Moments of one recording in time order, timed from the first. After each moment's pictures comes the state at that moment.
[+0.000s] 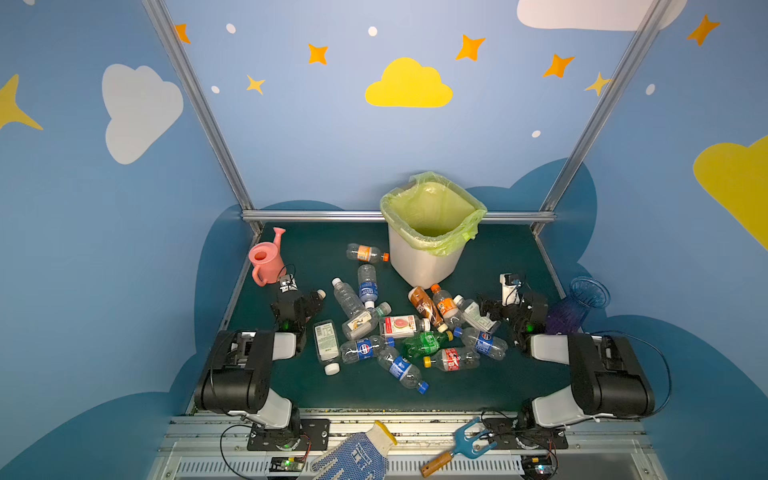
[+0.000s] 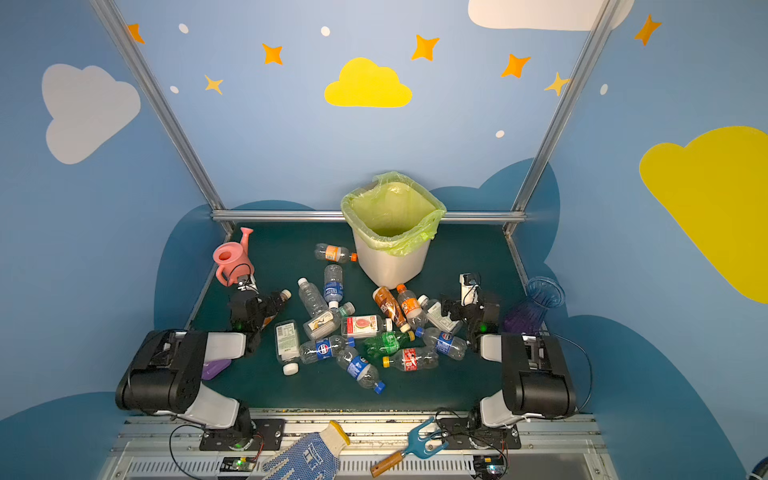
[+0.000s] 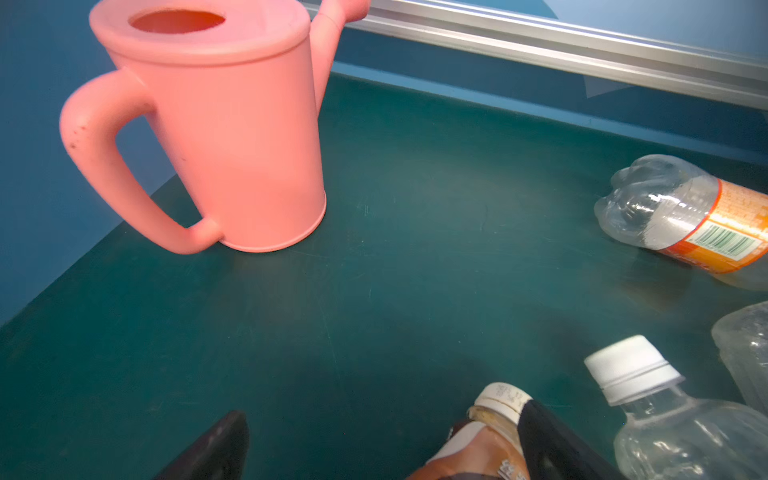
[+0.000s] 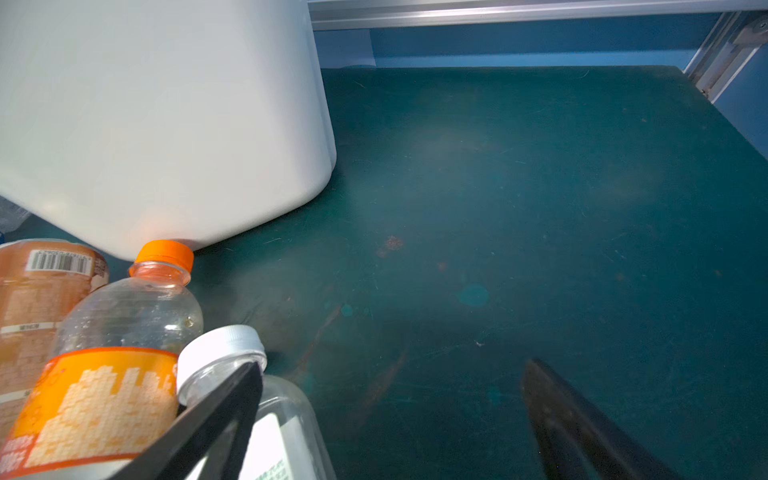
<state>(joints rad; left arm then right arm) 0.00 1.53 0.40 0.67 -0.23 -0.22 -0.01 1.50 0.38 0.70 -0.29 -0.05</state>
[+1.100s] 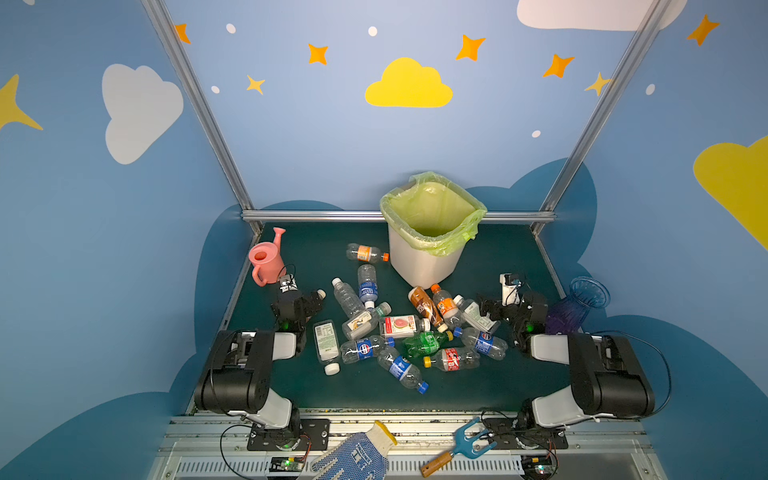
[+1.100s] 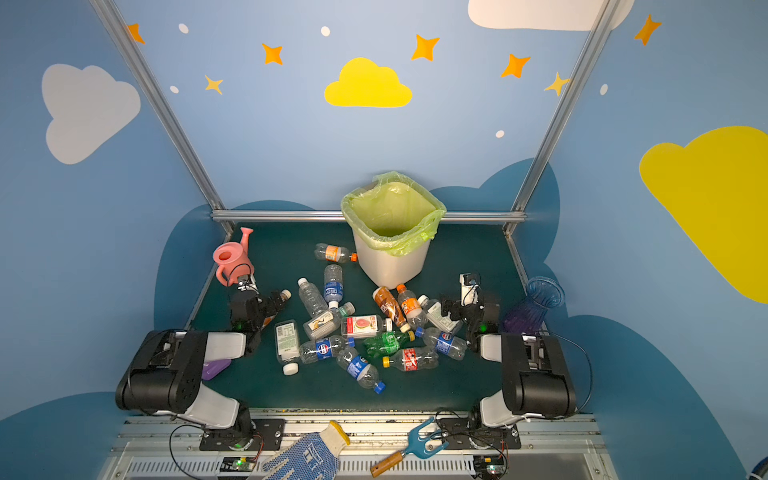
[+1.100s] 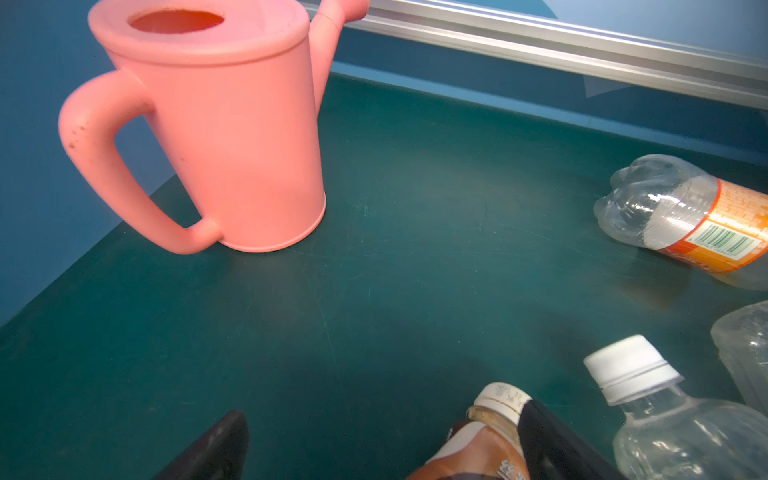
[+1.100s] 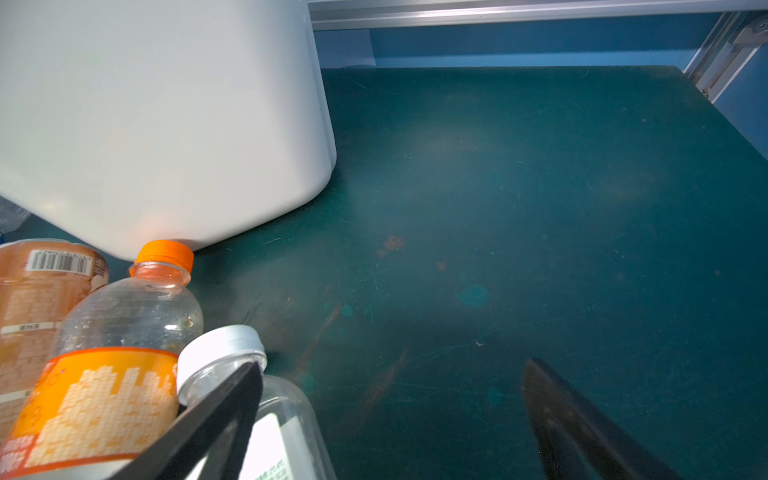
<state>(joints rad) 0.00 1.53 0.40 0.67 -0.23 -0.22 -0.01 1.50 0.38 0.70 -0.29 -0.05</state>
